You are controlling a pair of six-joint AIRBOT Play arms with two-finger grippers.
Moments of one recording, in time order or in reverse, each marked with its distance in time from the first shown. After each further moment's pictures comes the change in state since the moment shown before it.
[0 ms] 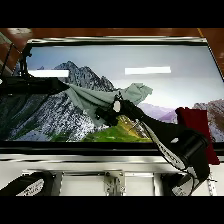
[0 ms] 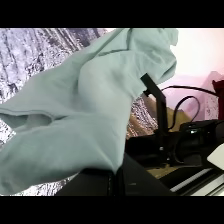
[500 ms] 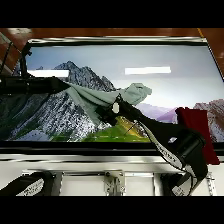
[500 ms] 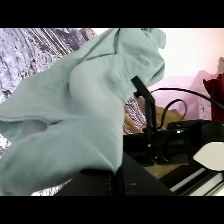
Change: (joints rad) left arm 0.017 0.000 0.000 -0.034 0.000 0.052; right arm 0.002 -0.009 -0.002 -0.024 -0.068 0.075
